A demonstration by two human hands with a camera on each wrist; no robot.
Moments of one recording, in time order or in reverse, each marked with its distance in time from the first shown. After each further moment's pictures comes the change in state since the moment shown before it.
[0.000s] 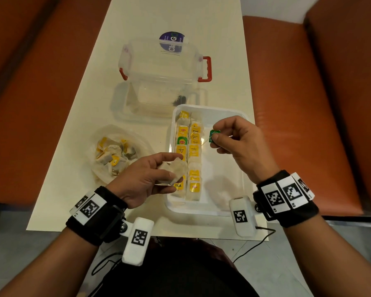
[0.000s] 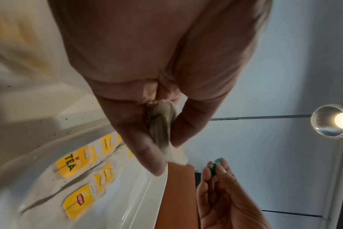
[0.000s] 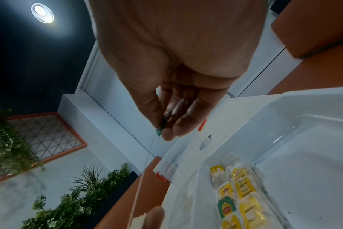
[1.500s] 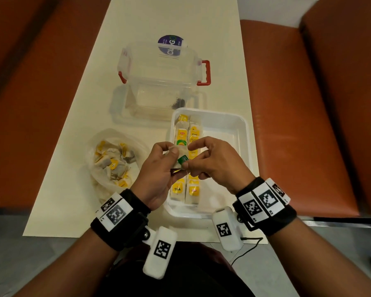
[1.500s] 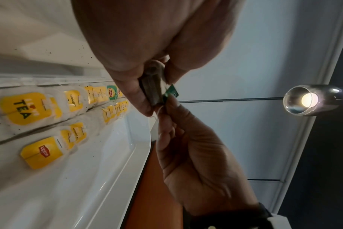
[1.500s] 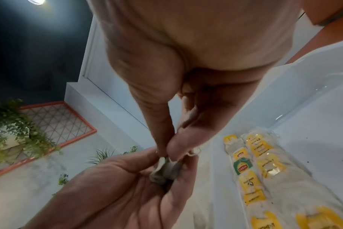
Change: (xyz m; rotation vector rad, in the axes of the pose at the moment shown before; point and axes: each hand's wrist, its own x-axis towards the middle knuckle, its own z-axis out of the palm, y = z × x) left_hand 0.018 0.001 0.038 -0.230 0.219 0.222; right_hand -0.007 -0.010 0.040 -0.149 -0.195 0.288
